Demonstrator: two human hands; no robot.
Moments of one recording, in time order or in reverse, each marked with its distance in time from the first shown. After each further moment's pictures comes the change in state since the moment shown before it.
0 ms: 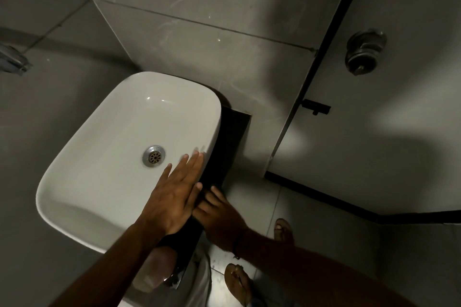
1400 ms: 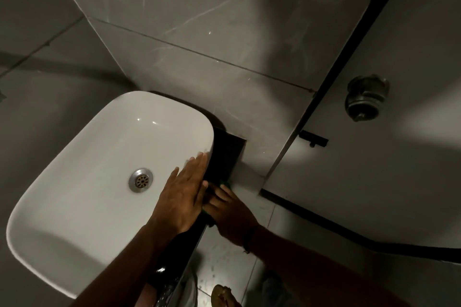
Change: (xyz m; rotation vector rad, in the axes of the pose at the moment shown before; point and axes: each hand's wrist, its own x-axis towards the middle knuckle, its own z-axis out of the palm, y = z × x) left_hand 0.081 0.022 -0.001 -0.151 0.074 -0.101; right_hand 0.022 0.101 -0.027 0.019 0.031 -0.075
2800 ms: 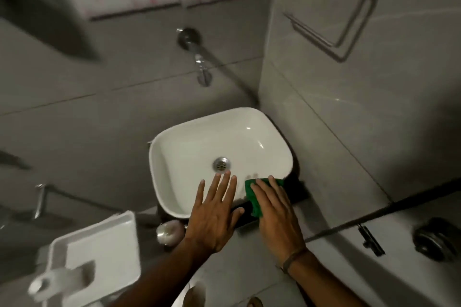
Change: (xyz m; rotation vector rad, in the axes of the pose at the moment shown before) left_hand -0.100 0.092 -0.020 0.257 0.262 -0.578; right_hand 0.019 -0.041 -0.163 0.042 0.180 -0.208
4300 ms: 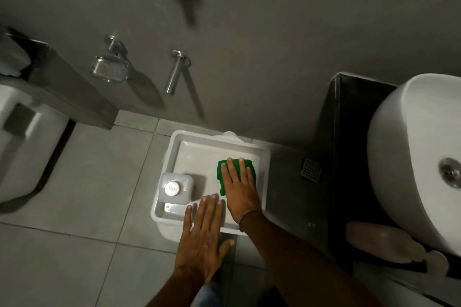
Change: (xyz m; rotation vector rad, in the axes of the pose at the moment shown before) left_hand -0.280 -0.319 0.229 -0.268 -0.264 -0.632; right_hand -0.035 -0.306 0.501 -0.346 -0.817 -0.460
